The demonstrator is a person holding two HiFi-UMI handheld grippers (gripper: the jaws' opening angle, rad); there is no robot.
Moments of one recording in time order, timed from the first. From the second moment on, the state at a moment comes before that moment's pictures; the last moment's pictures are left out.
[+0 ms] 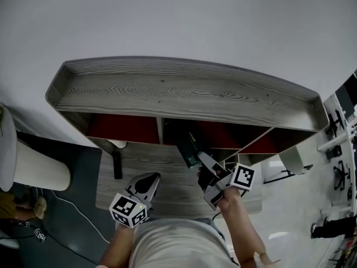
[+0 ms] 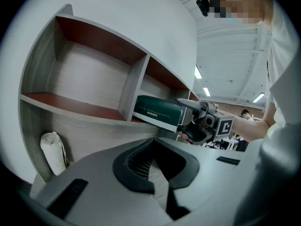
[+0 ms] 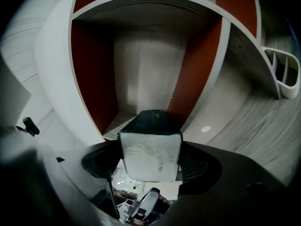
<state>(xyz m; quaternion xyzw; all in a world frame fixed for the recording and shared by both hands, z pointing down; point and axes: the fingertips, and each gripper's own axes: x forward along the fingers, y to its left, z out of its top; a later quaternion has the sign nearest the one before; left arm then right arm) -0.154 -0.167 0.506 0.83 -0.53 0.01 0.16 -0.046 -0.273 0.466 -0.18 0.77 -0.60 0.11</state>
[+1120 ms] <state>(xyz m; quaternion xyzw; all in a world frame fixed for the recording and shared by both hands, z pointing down) -0.143 -0.175 0.512 0.84 -0.51 0.01 0.17 -0.012 -0.337 0.430 -0.38 0.89 -0.25 -0.04</state>
